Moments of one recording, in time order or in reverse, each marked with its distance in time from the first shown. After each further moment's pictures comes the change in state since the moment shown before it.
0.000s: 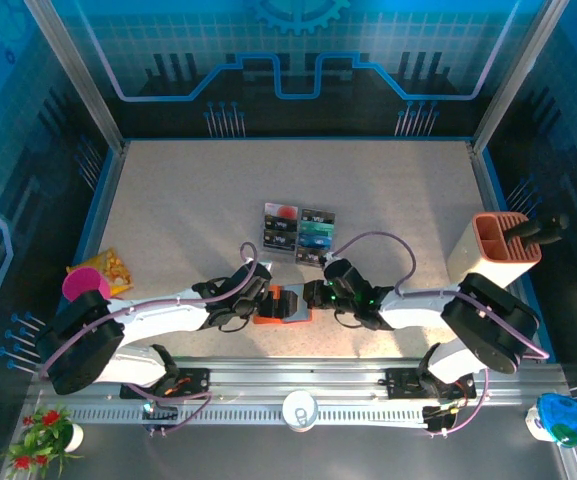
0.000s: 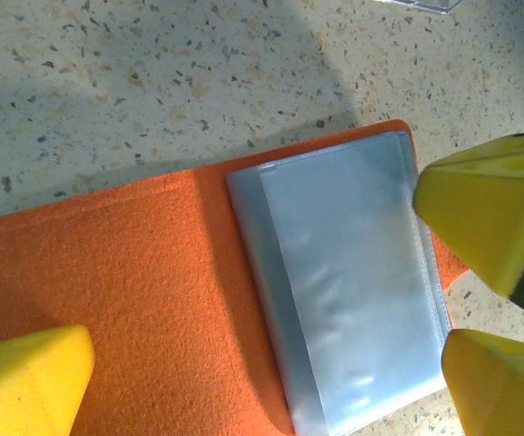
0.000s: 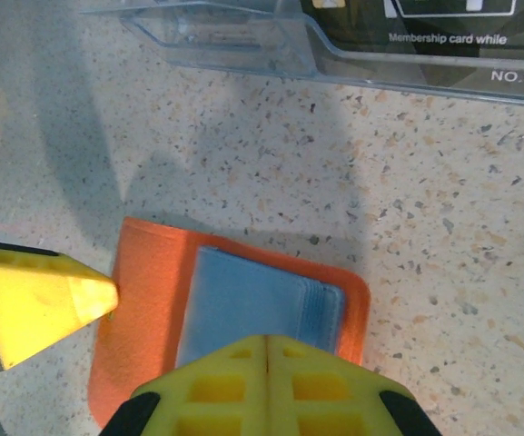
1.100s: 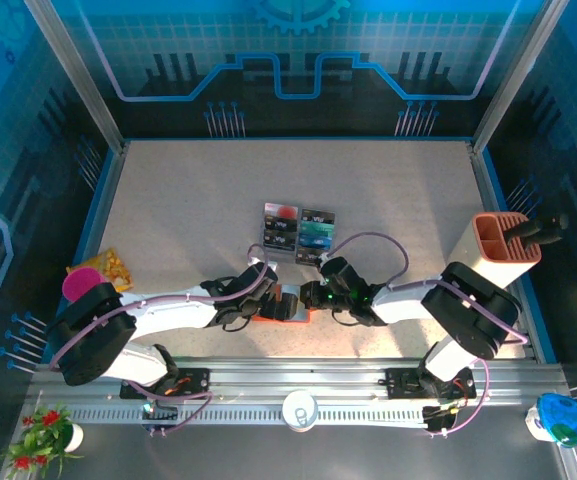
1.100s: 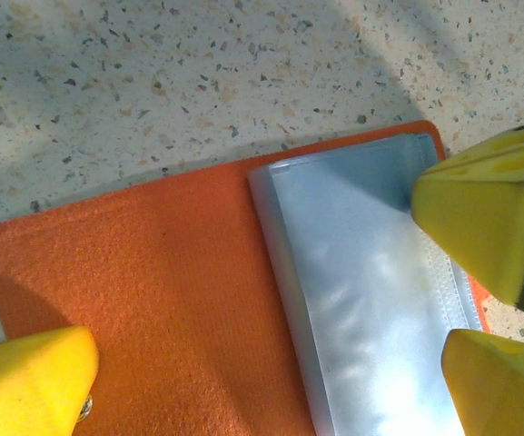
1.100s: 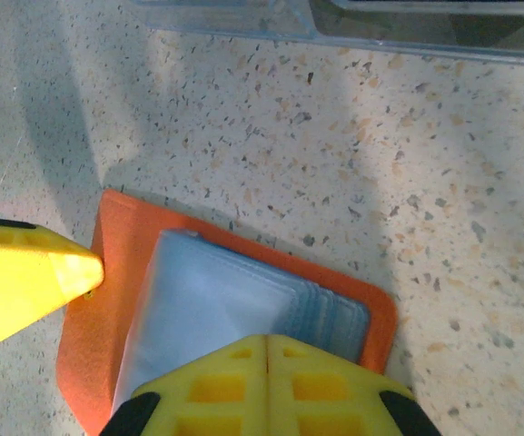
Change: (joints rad) left arm -0.016 0.069 0.036 -0.035 -0.076 0.079; right arm -0.027 0.080 0.018 0.035 -0.080 -0.027
